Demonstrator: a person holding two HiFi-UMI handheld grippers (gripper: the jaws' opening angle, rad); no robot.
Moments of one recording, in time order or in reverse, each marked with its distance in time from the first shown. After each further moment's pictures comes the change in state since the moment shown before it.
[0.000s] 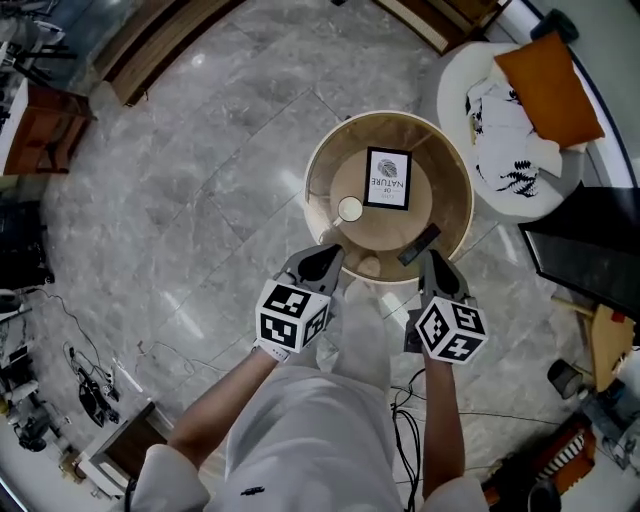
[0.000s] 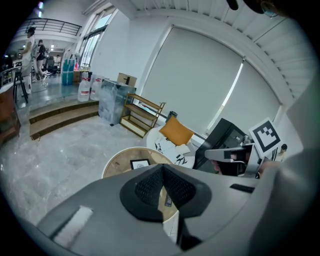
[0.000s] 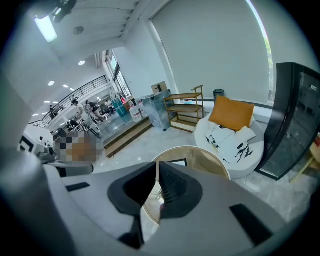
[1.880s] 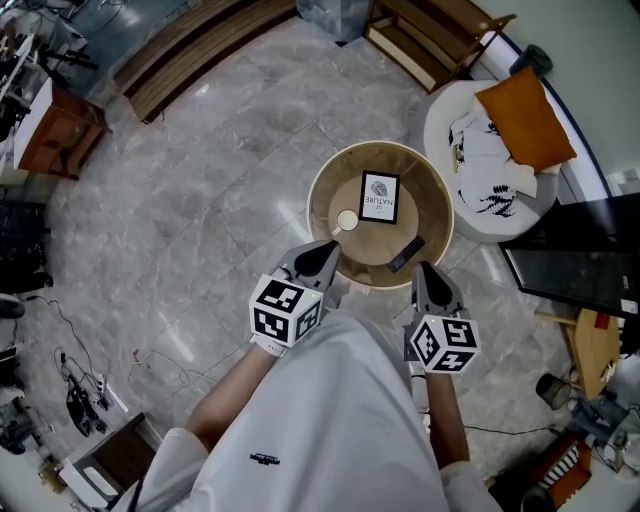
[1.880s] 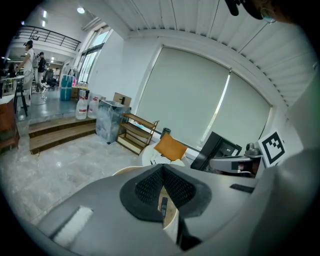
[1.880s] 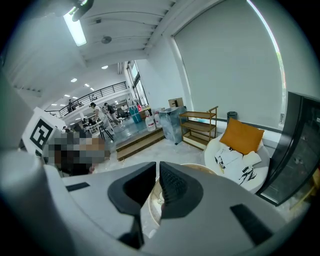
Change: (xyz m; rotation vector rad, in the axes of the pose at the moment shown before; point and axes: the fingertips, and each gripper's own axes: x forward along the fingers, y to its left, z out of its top) left arm -0.118 -0.059 0.075 0.065 -0.171 -0.023; right arm -0.131 0.071 0.056 -0.169 -0.131 0.110
